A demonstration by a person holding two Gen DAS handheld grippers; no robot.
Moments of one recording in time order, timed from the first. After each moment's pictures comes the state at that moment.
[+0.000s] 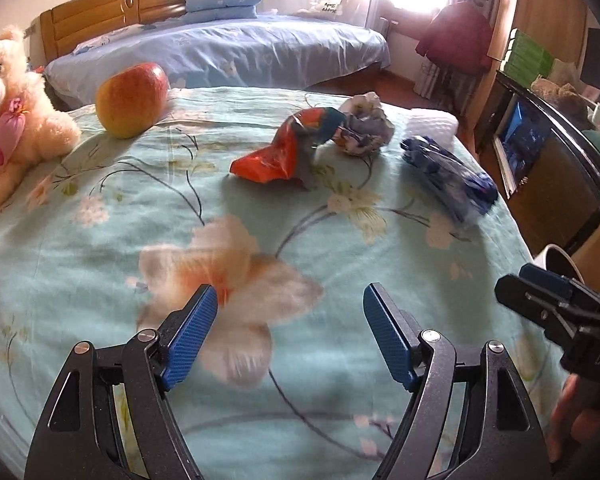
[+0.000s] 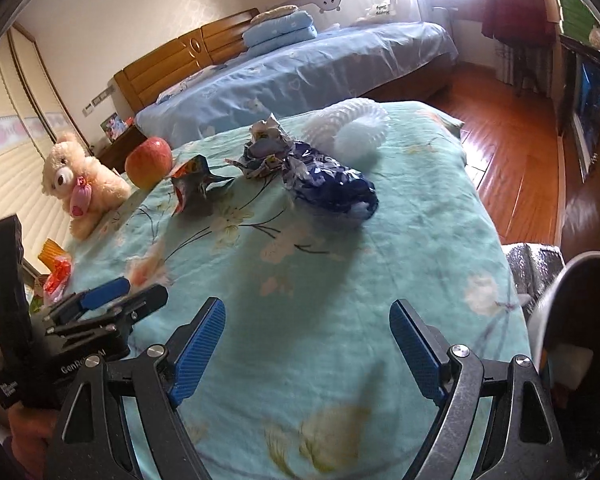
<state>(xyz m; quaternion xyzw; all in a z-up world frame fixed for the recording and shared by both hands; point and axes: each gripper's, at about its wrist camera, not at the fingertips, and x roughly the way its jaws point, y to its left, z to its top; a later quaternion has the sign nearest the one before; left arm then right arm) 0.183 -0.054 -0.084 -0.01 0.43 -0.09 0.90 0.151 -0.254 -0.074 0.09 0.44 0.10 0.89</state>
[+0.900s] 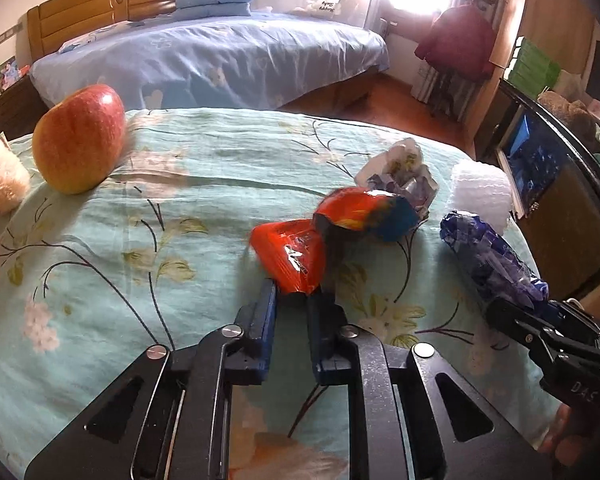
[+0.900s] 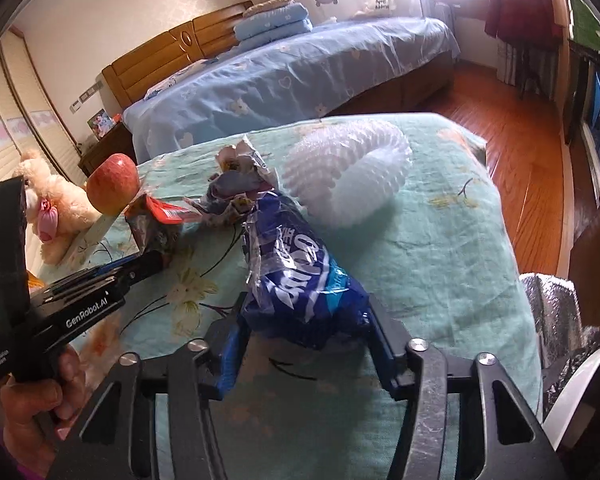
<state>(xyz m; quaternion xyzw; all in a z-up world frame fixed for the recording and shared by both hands) 0.275 -0.056 -0.088 -0.02 0.43 -0.10 0.90 0.218 -0.250 -0.081 0.08 0.44 0.09 0.89</state>
